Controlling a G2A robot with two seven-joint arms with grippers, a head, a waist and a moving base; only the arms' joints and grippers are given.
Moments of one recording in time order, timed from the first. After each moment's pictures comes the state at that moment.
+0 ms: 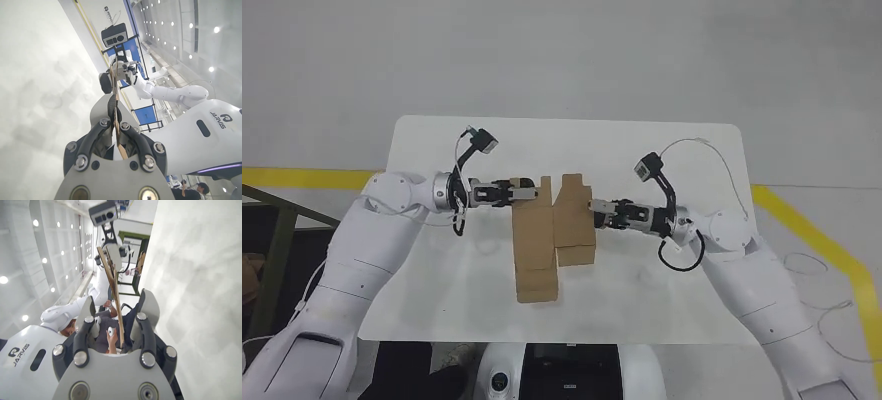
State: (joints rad) left arm 0.98 -0.96 -1.16 -1.30 -0.49 -0.56 -1.25; right arm -1.07 -1.12 1.05 -1.41 0.43 -0.26 0.96
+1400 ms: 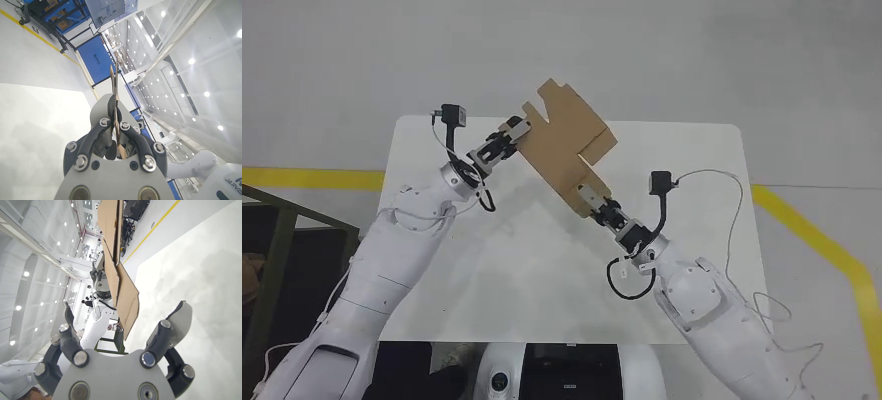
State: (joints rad) left arm 1.05 -1.04 -1.14 -1.39 -0.30 -0.55 -0.46; right arm -1.33 -1.16 0.97 -1.81 0.00 -0.16 0.16
